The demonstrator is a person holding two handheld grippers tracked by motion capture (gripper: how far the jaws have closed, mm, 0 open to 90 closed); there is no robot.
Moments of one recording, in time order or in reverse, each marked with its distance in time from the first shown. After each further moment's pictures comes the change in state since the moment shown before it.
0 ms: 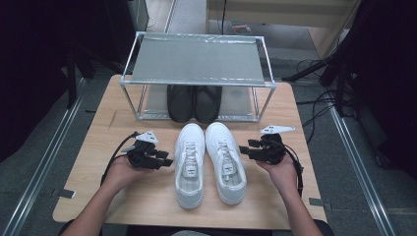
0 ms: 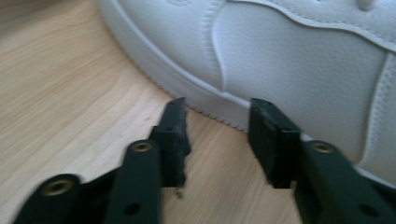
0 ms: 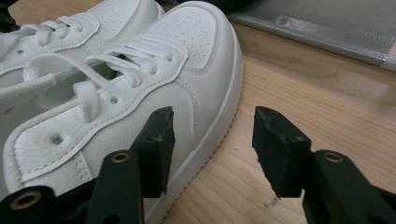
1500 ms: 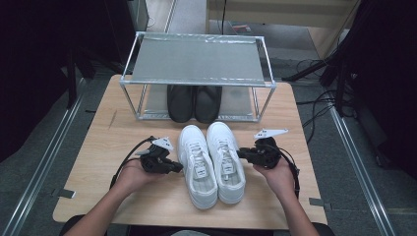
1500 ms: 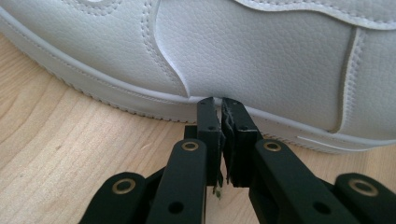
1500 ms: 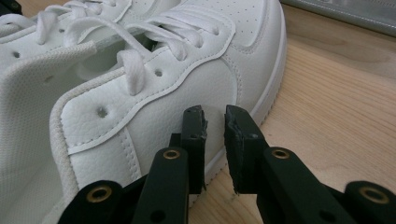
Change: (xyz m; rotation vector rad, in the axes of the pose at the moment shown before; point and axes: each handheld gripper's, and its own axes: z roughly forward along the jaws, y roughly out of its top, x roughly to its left) left arm -0.030 0.014 0.021 0.083 -0.075 0.050; right arm 0.016 -0.004 0.005 0.074 0.050 -0.030
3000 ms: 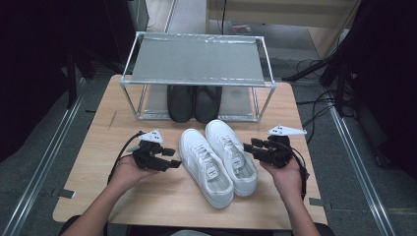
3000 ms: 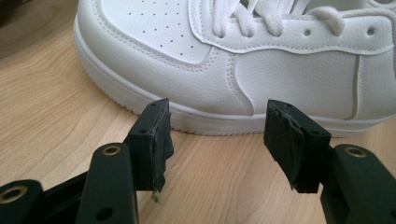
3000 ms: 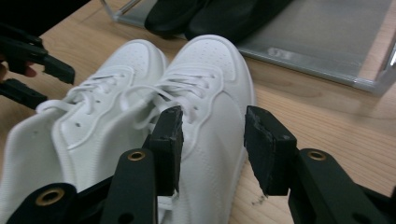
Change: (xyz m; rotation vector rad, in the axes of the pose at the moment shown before) left arm 0.013 -0.004 -0.022 -0.172 0.021 -0.023; right arm 0.008 0.008 -0.040 -0.168 -0.082 0.062
